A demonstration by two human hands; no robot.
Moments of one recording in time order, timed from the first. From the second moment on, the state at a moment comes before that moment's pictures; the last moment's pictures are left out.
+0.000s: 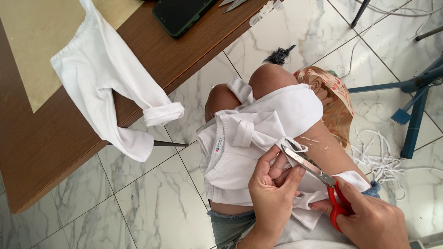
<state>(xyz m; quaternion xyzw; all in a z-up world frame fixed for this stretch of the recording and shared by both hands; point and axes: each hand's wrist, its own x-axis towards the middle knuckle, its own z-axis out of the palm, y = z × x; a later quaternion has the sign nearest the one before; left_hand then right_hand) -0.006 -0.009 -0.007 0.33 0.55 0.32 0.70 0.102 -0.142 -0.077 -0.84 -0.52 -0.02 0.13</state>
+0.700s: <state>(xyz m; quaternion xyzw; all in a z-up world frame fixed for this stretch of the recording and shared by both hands) -0.036 -0.017 -0.034 0.55 0.44 0.34 0.63 0.111 -0.110 -0.026 -0.80 -0.26 0.30 0.45</state>
